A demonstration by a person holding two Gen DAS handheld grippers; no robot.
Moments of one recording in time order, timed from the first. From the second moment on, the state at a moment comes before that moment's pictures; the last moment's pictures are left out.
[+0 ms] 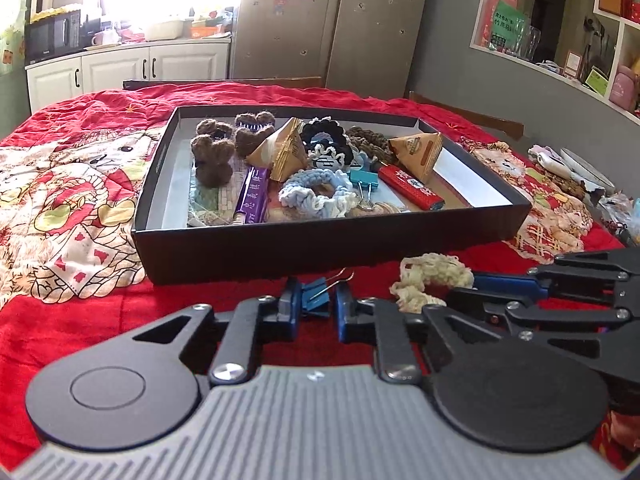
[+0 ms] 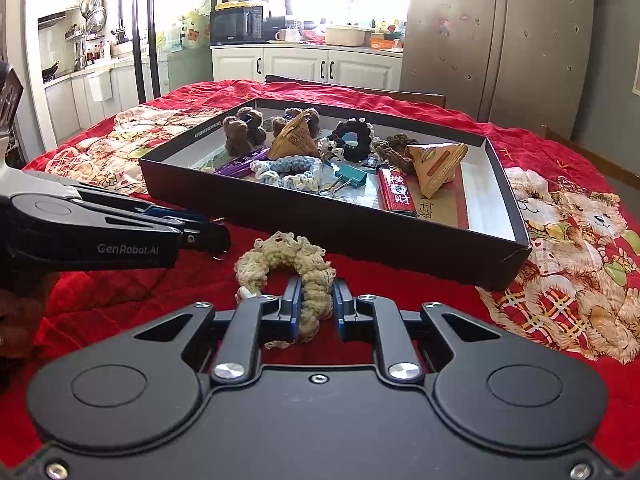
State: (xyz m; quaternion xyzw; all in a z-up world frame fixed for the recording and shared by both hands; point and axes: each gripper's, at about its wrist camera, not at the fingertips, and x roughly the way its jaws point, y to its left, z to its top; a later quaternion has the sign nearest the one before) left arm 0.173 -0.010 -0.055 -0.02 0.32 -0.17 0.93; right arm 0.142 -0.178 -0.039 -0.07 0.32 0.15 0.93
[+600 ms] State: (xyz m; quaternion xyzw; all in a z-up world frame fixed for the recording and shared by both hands) left arm 0.155 -0.008 -0.039 -0.03 0.30 -0.18 0.94; right arm 0.128 -0.180 -0.023 -0.07 0.29 0.16 0.94
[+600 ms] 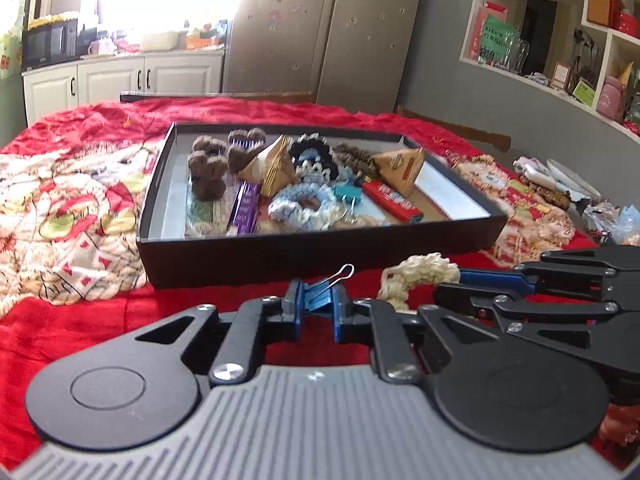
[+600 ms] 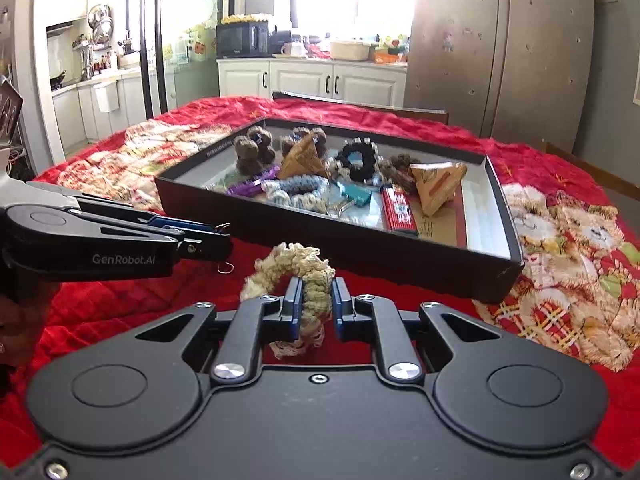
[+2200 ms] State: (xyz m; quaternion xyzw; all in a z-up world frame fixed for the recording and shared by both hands) left arm 0.259 -0.005 0.004 -0.09 0.26 -0.14 0.95; right arm 0.266 -0.204 0.027 -0.01 0.23 0.10 0.97
